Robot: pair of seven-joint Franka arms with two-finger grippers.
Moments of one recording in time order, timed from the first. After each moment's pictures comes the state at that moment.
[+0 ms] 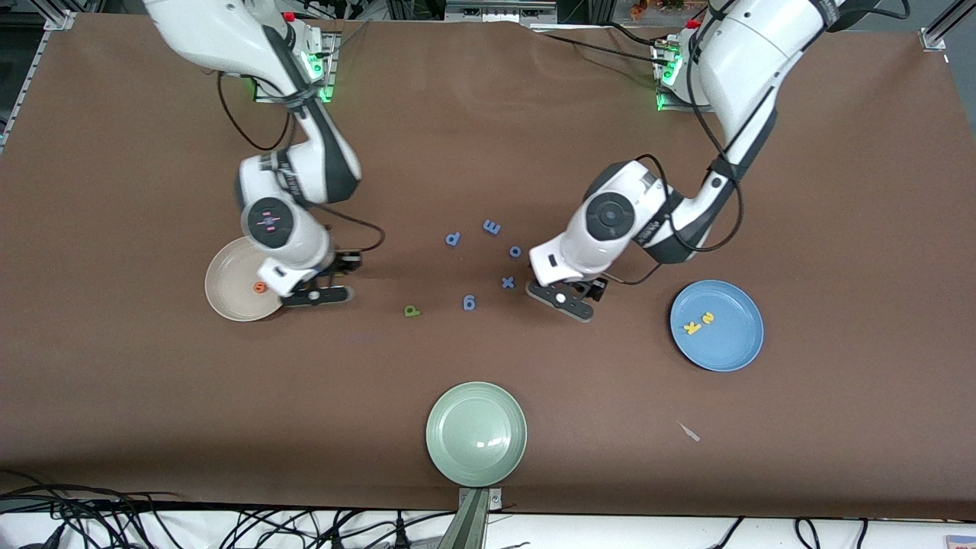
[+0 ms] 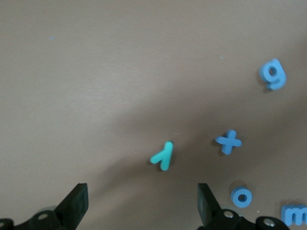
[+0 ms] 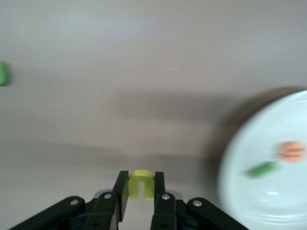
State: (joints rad) left arm -0.19 0.68 -0.45 -1.67 0.30 2.29 -0.24; right arm 0.50 0.45 -0.21 -1.92 0.07 2.23 0.11
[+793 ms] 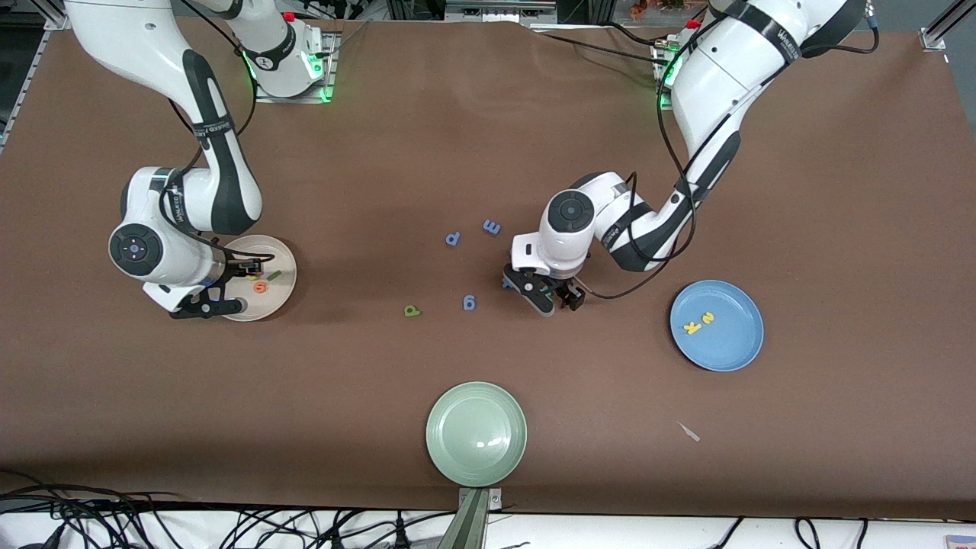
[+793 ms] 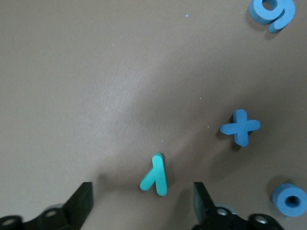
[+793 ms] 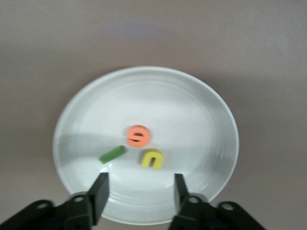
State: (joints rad) left arm -0.22 0.79 -0.44 -1.67 0.55 2.40 -0.11; right arm 0.41 0.47 -0.35 -1.89 0.07 2.11 -0.10
